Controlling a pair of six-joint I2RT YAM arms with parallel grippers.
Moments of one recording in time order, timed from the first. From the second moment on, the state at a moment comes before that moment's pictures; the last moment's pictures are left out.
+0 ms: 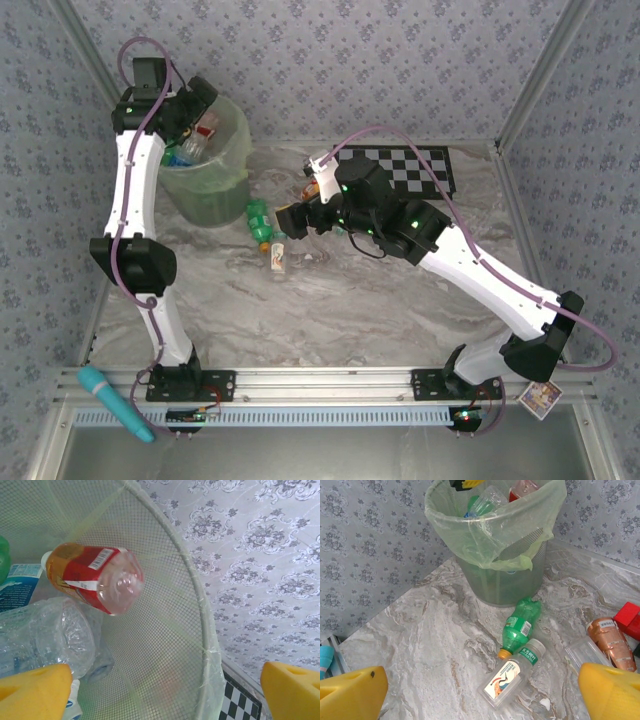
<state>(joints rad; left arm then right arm) -0.03 1.97 2.32 -0.97 0.11 -0.85 0.91 1.41 1.57 -0.58 0.00 0.22</state>
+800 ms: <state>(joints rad) -0.06 1.49 1.71 -0.84 0.17 -0.71 0.91 1.57 1.68 -0.58 -0.03 0.23</state>
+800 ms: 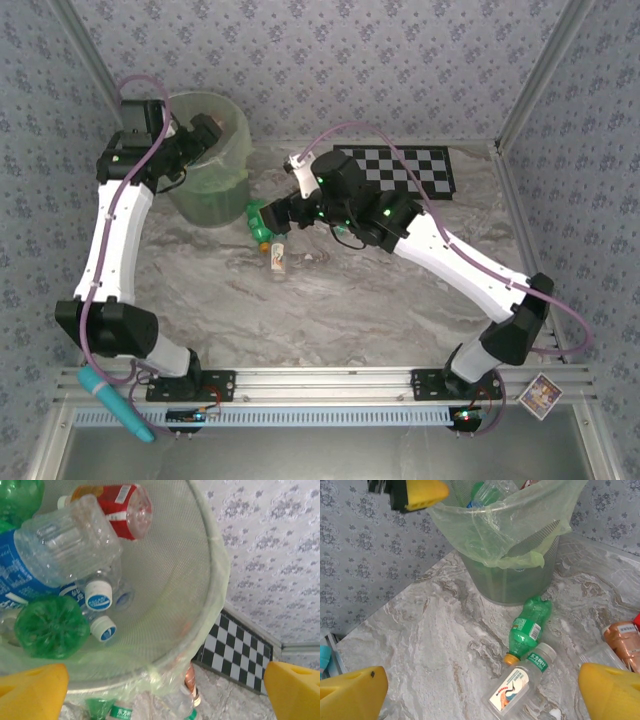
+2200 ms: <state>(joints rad) -0.57 1.52 1.18 -0.84 -0.02 -0.70 0.90 1.38 1.49 -0.58 0.19 0.33</state>
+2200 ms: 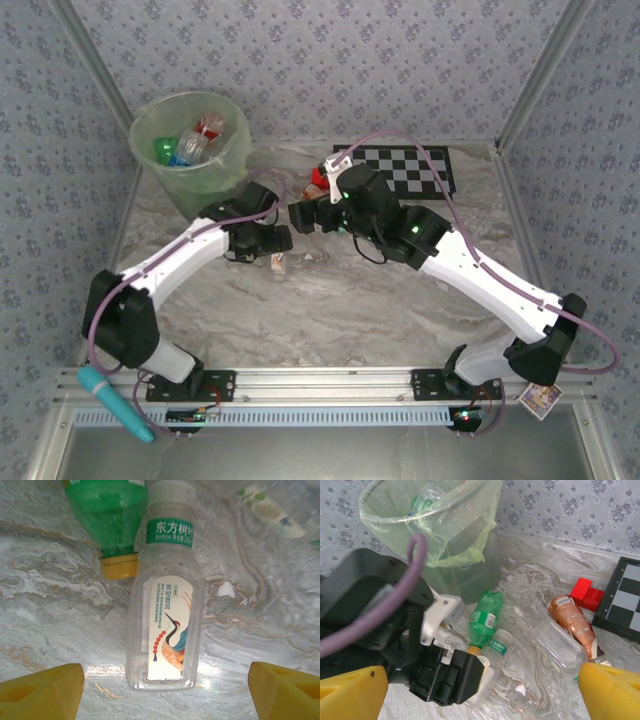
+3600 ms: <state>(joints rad) -0.64 1.81 1.28 -0.87 -0.05 -0.68 0.88 1.31 1.43 -0.56 0.21 0.36</state>
